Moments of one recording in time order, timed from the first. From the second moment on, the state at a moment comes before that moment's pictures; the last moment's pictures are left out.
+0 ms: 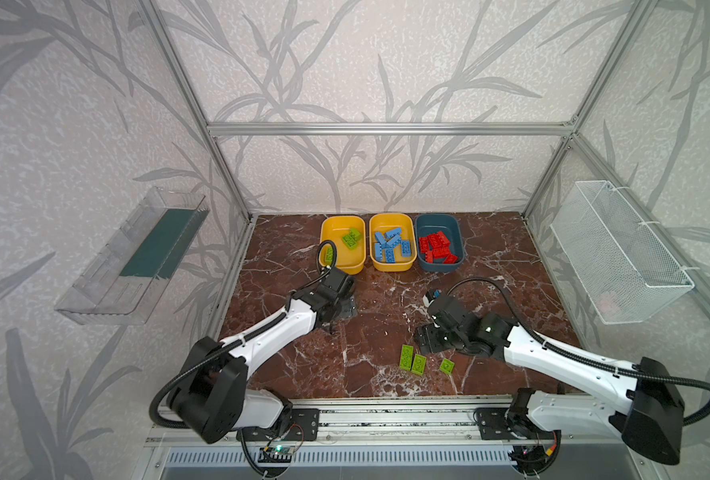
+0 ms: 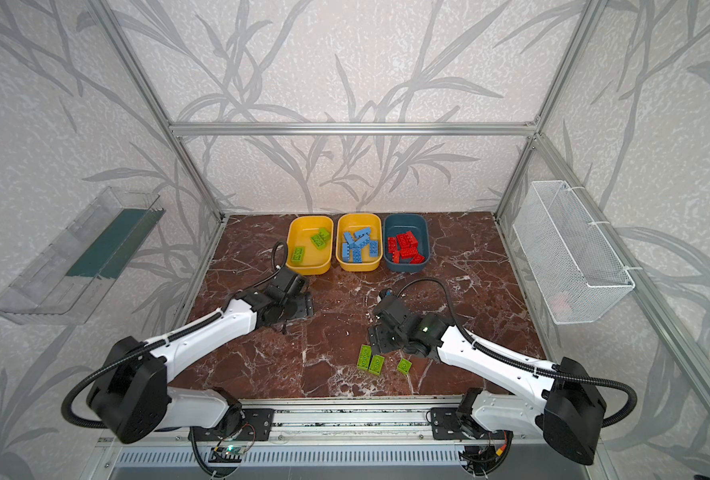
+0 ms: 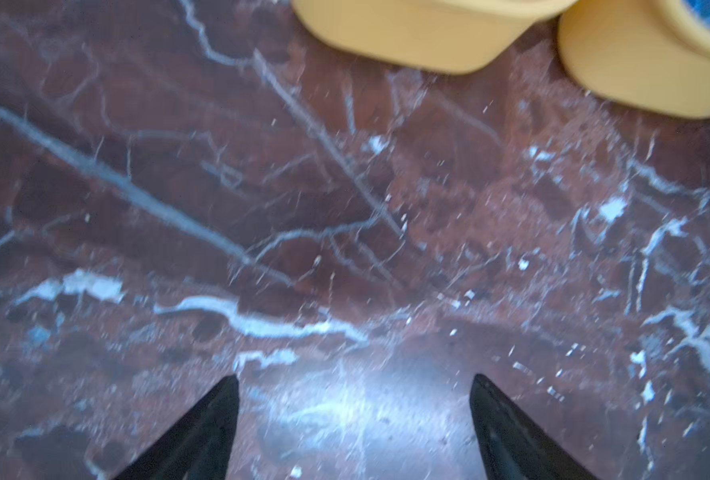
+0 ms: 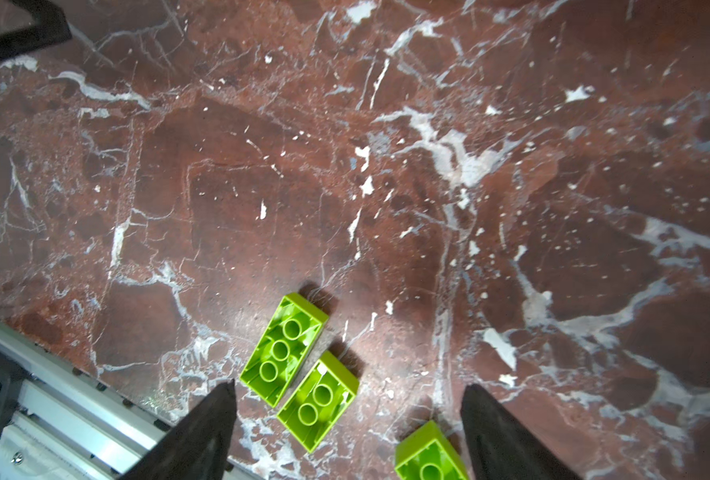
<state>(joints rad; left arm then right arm) -0.54 1.28 0.77 -0.58 -0.26 -0.74 0.93 1.21 0.80 -0.64 0.10 0.62</state>
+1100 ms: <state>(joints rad) -0.54 0.67 0.47 -0.63 -0.36 -0.84 1.08 1.68 0.99 -0.54 0.00 0.75</state>
